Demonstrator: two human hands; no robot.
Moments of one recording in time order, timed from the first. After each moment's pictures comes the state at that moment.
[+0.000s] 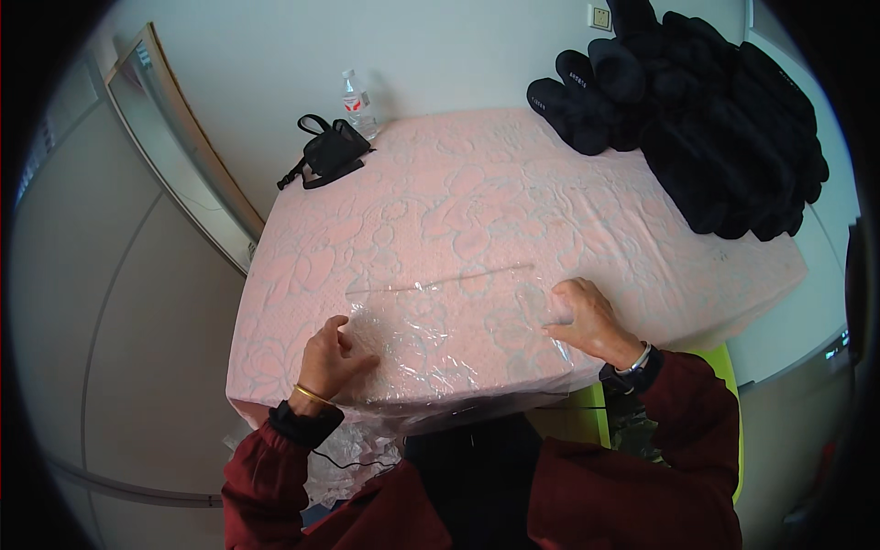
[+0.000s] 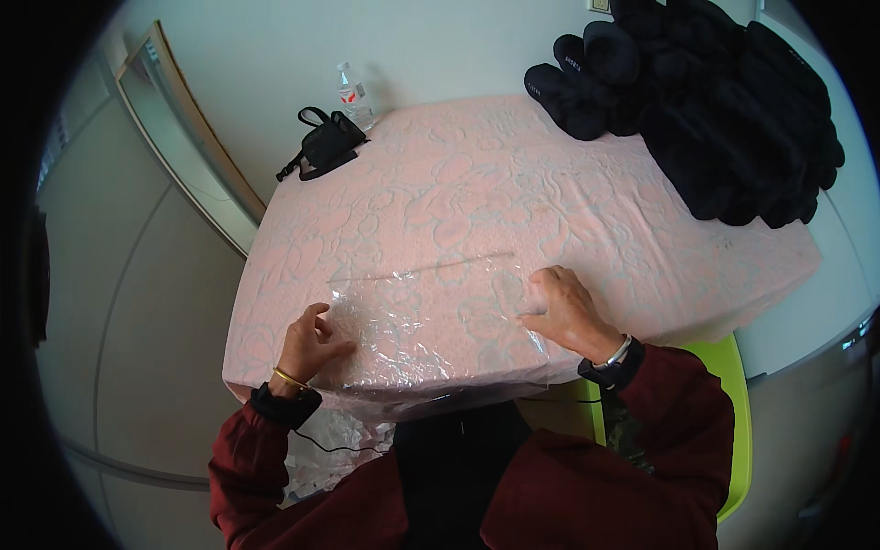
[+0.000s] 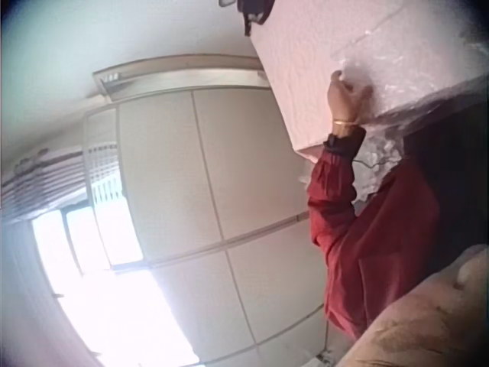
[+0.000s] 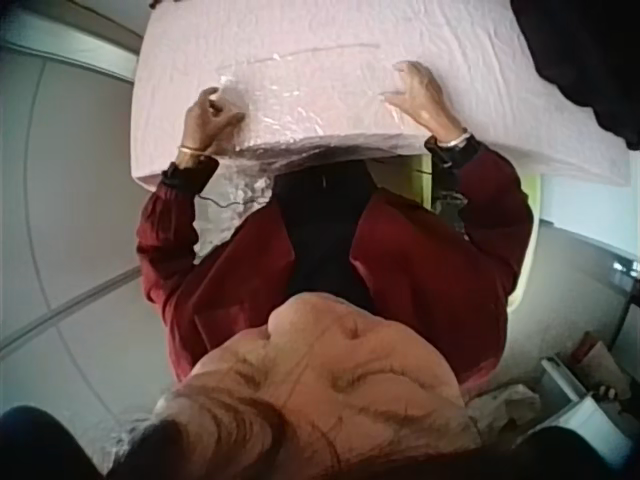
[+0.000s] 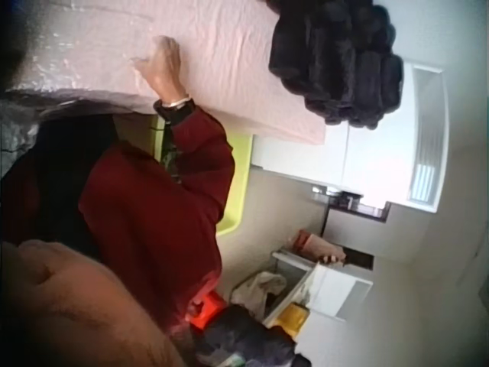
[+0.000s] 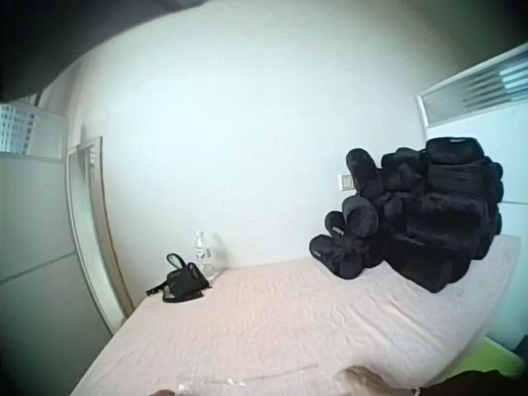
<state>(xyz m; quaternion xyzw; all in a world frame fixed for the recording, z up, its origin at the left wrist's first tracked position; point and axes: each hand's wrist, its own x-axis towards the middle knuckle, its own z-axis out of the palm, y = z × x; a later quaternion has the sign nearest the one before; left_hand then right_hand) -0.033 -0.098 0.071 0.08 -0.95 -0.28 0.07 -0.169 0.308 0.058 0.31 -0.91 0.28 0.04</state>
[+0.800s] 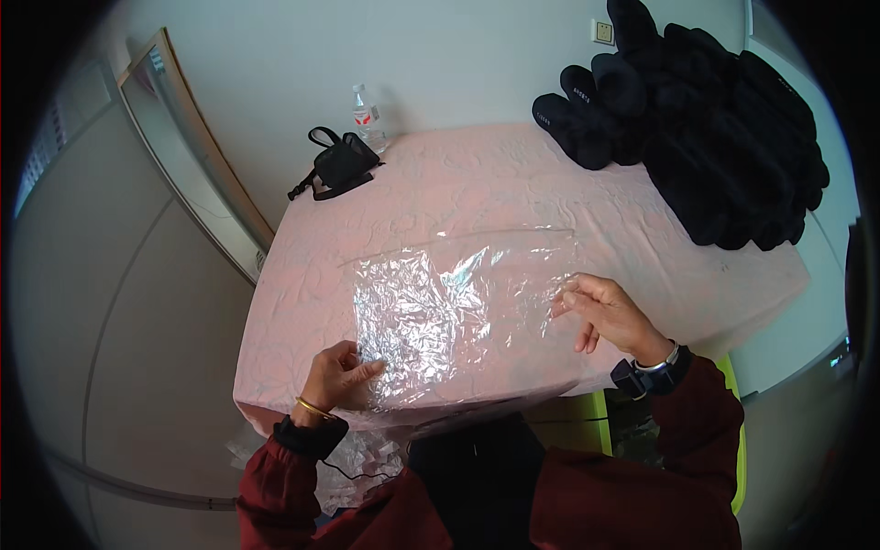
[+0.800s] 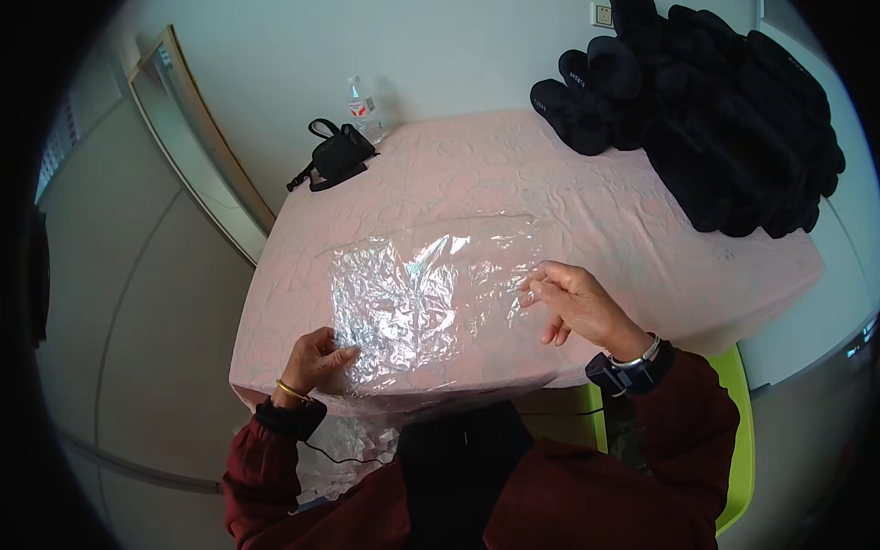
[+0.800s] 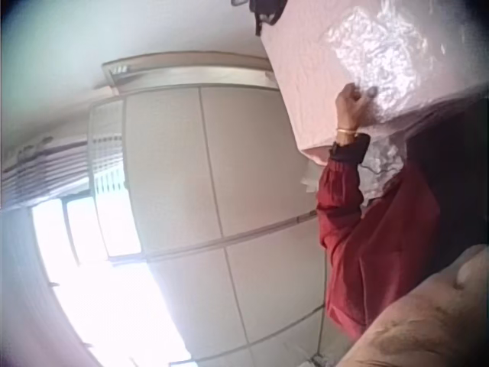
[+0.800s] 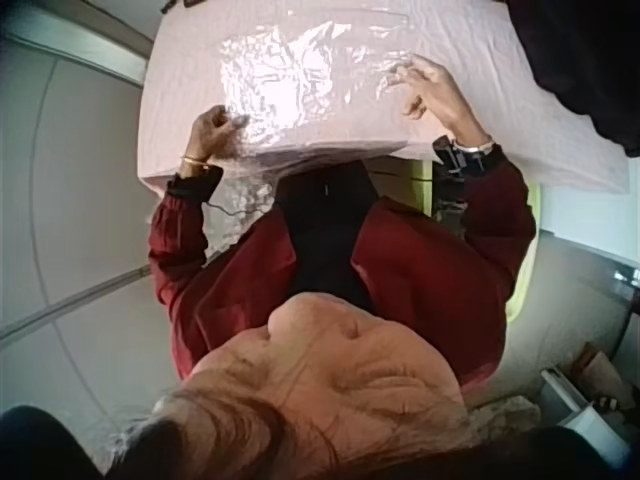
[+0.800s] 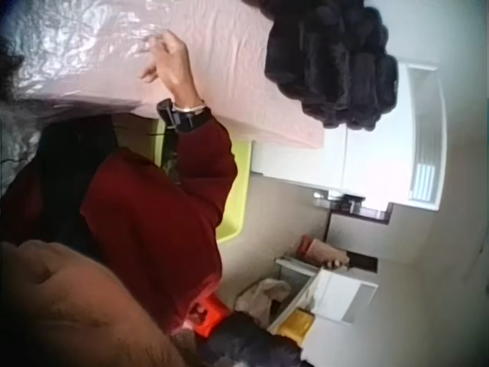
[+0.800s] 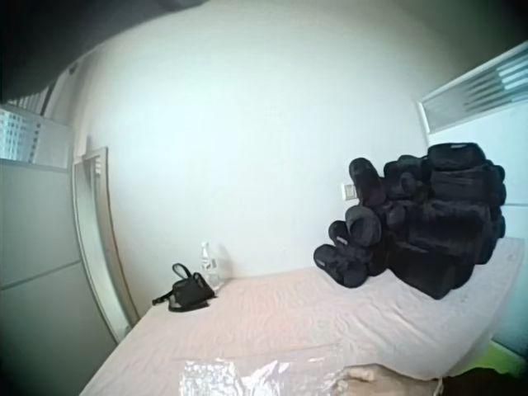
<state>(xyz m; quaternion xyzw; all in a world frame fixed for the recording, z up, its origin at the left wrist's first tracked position) -0.017 -0.115 0.051 0.06 -0.89 -0.44 0.09 -0.149 0.304 0.144 0.20 -0.76 0.56 -0.24</state>
